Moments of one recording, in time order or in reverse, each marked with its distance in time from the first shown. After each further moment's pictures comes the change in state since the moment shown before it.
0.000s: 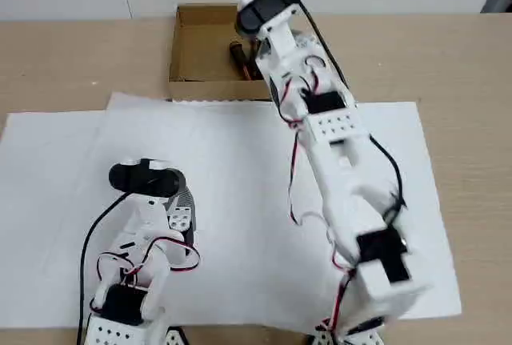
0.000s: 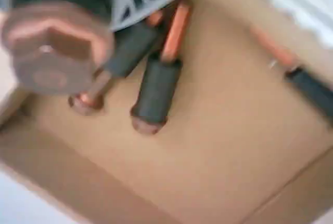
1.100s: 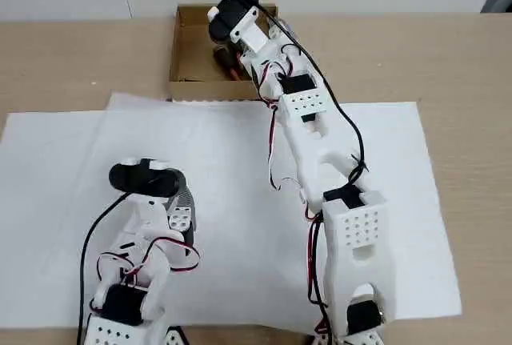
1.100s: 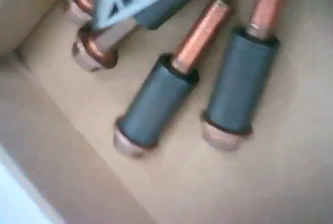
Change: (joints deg) left arm 0.0 0.0 0.0 0.0 -0.2; right arm -1.3 29.4 -28.5 -0.1 13.1
